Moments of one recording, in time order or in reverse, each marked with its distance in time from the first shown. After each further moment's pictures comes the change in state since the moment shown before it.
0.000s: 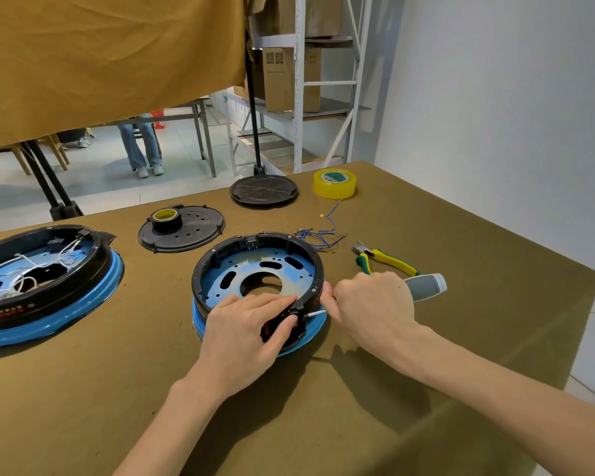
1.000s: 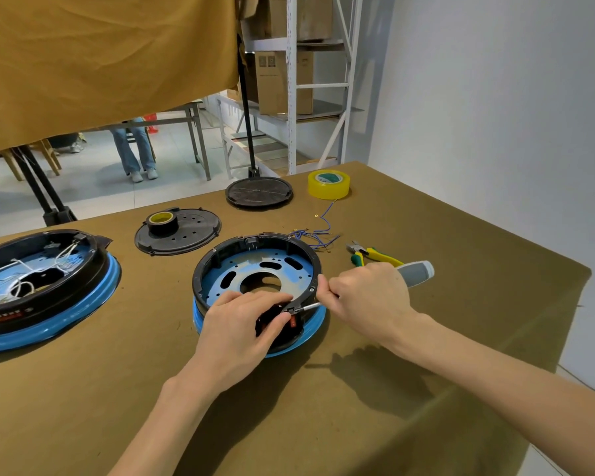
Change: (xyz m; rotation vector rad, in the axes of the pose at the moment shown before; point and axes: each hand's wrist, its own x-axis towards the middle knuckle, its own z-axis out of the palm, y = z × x) left_hand 0.001 -0.007 -0.004 -0.054 0.024 0.008; right_hand 0.003 0.018 0.013 0.118 0.180 -0.098
